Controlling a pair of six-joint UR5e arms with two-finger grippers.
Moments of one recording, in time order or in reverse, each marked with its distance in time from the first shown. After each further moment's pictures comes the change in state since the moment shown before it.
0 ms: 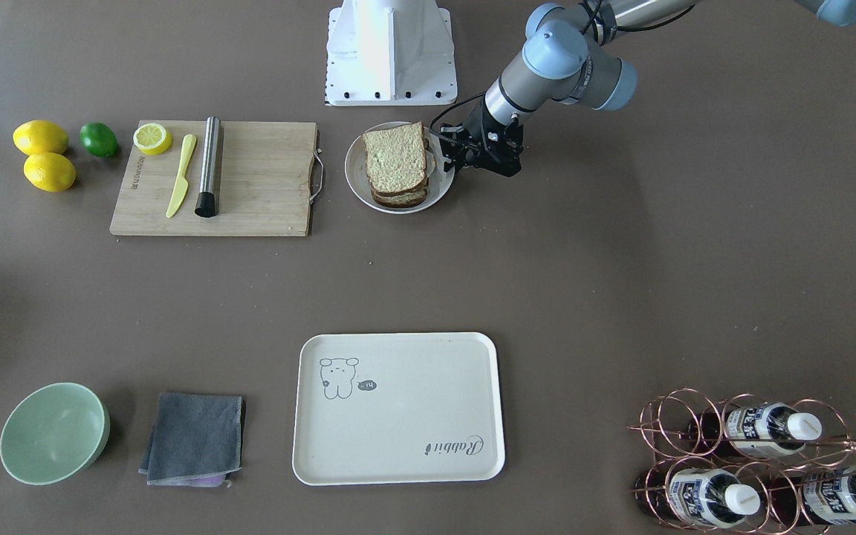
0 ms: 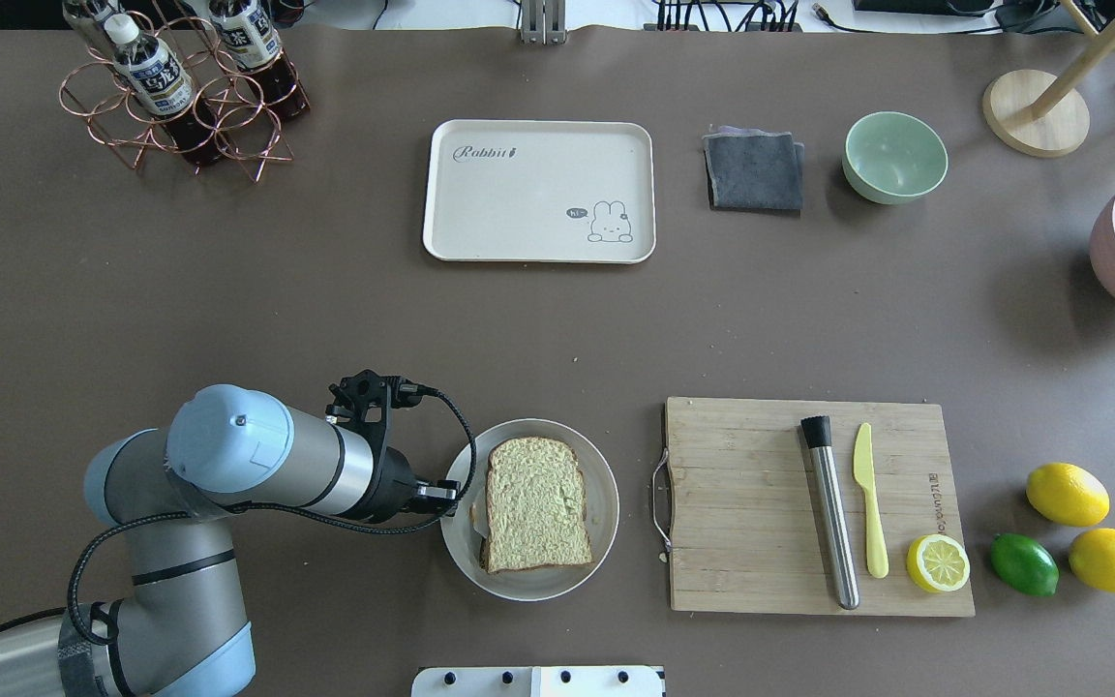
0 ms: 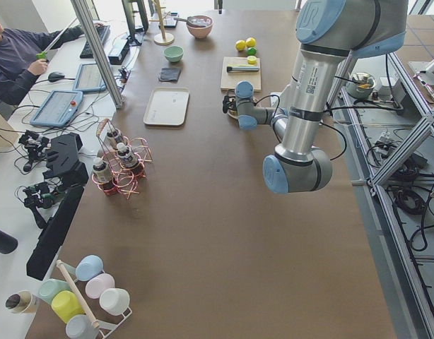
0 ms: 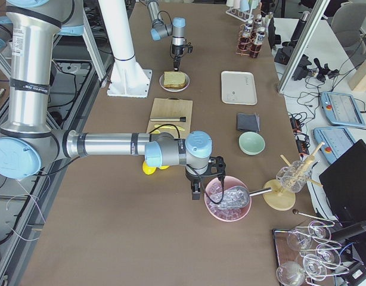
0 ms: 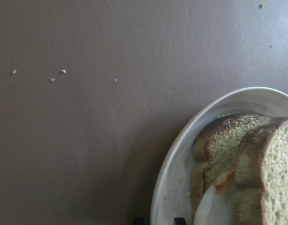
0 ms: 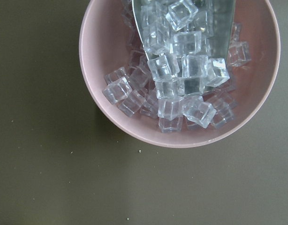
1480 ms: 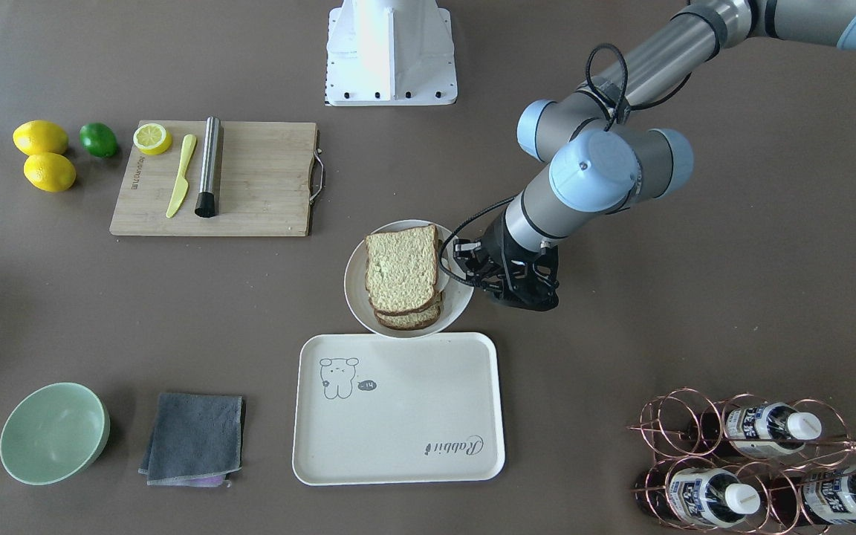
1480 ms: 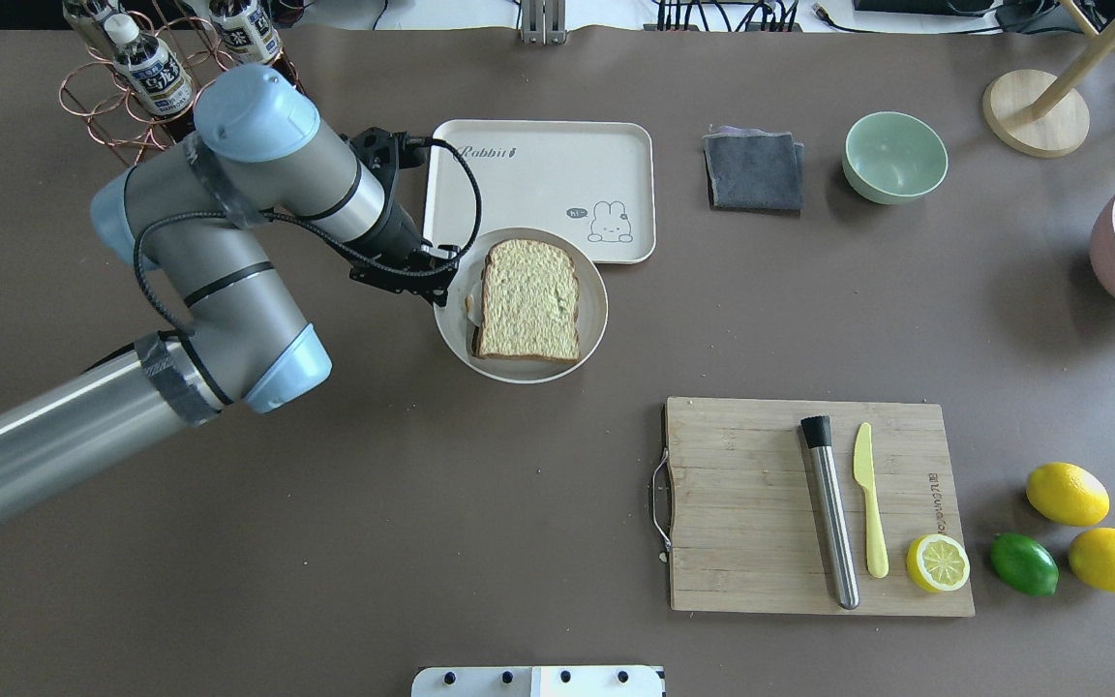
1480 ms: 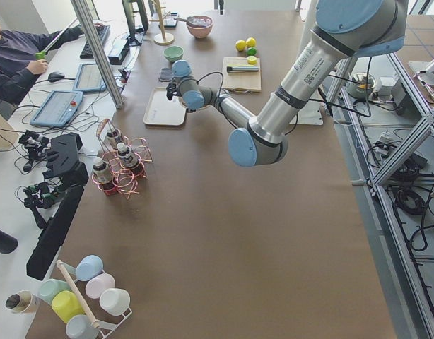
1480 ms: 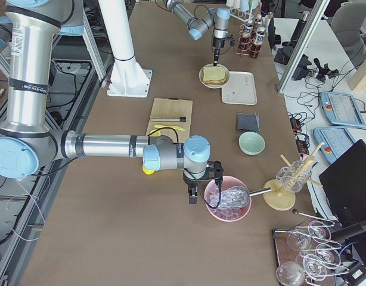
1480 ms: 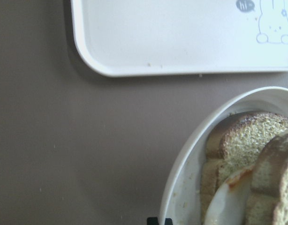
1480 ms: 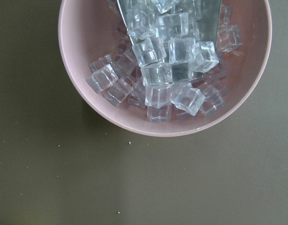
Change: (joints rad) left arm -0.444 -0.418 0.452 0.244 -0.356 0.287; right arm 0.000 -0.012 -0.018 0.001 -0.007 -0.001
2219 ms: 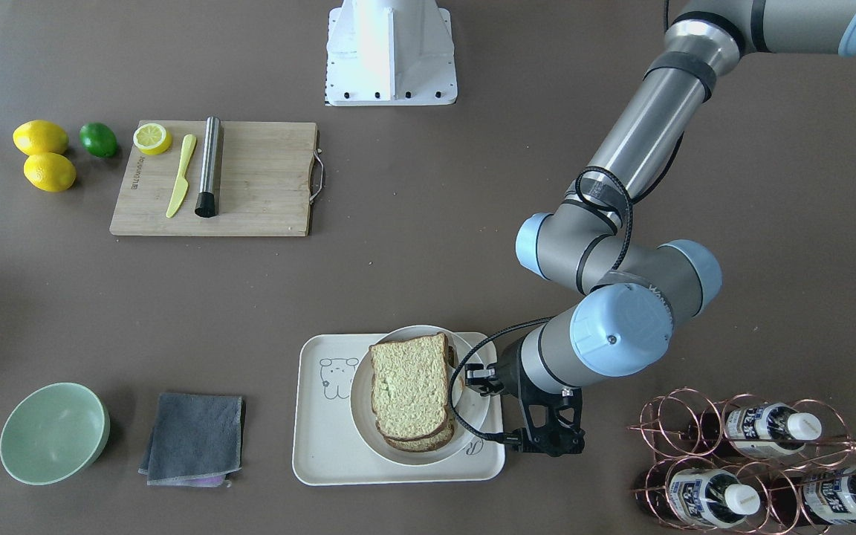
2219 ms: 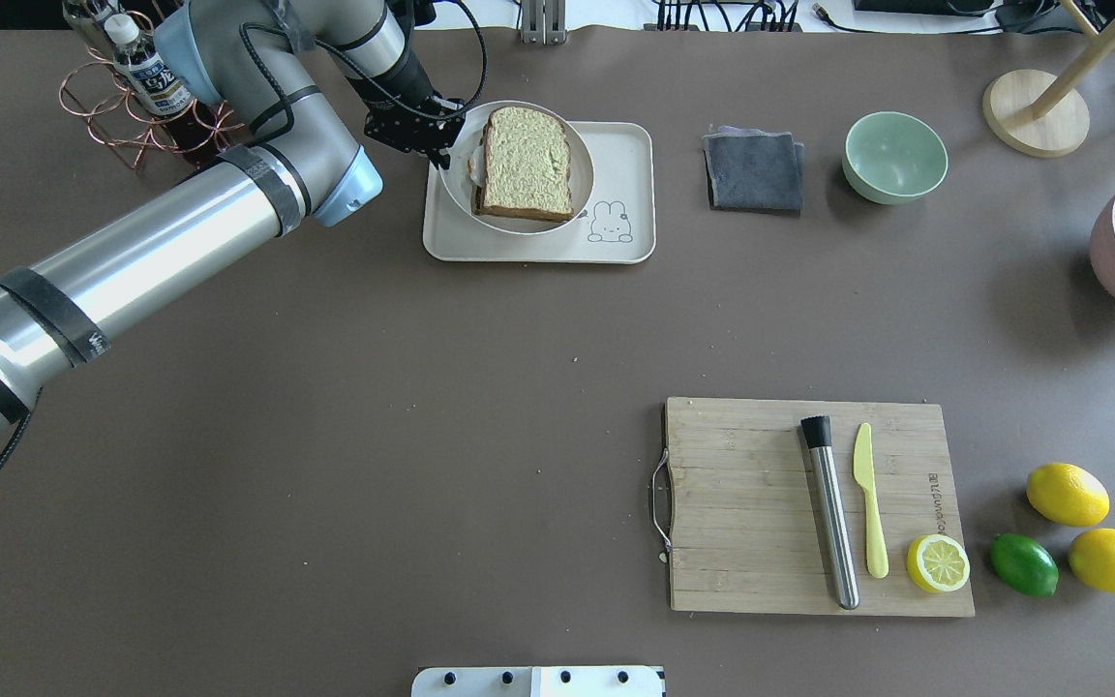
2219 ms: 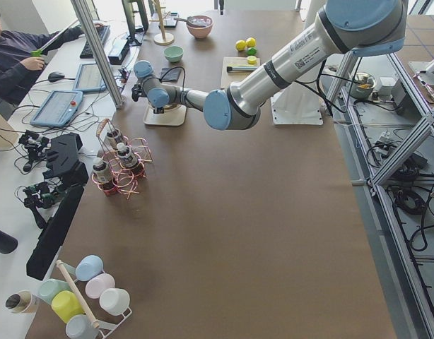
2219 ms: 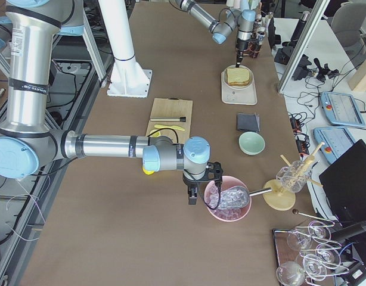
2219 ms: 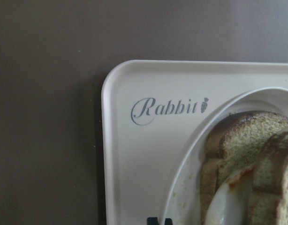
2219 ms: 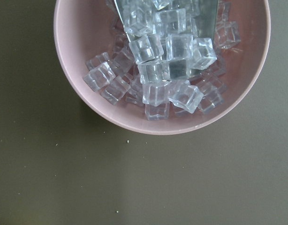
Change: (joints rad) left arm -0.092 -0.301 0.574 -0.193 -0.033 0.080; right arm 0.000 -0.002 -0.003 0.000 0.001 0.001
